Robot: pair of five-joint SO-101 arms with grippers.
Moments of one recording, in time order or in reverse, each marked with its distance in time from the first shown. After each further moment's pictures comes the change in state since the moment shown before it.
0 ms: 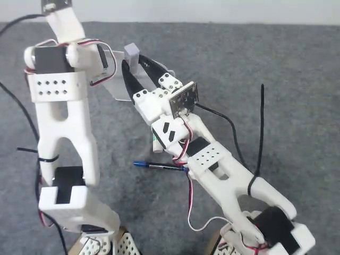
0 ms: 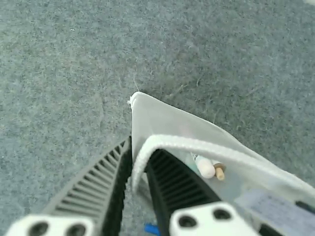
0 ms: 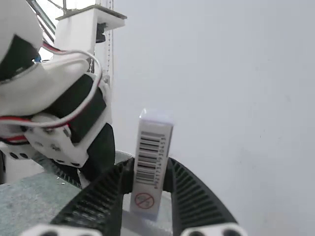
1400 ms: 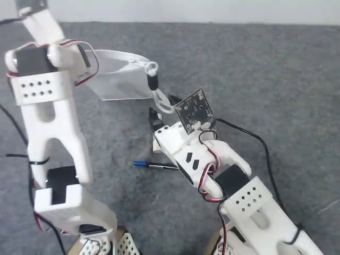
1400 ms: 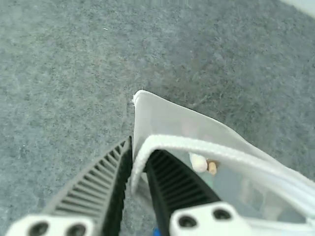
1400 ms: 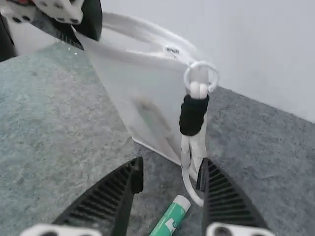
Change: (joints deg) left arm -7.3 0.0 0.0 0.0 1.8; right arm -1.0 -38.2 8.3 64.2 -0.8
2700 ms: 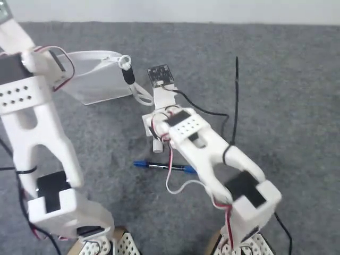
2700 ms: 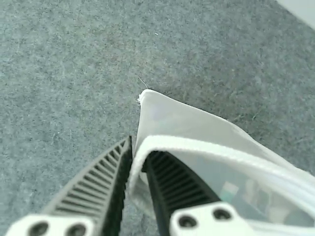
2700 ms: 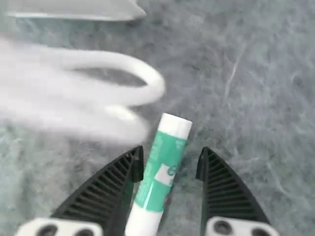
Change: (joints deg) left arm -7.9 -2.5 5.4 -1.9 0.4; right arm 2.7 64.8 -37.9 12.0 -16.3
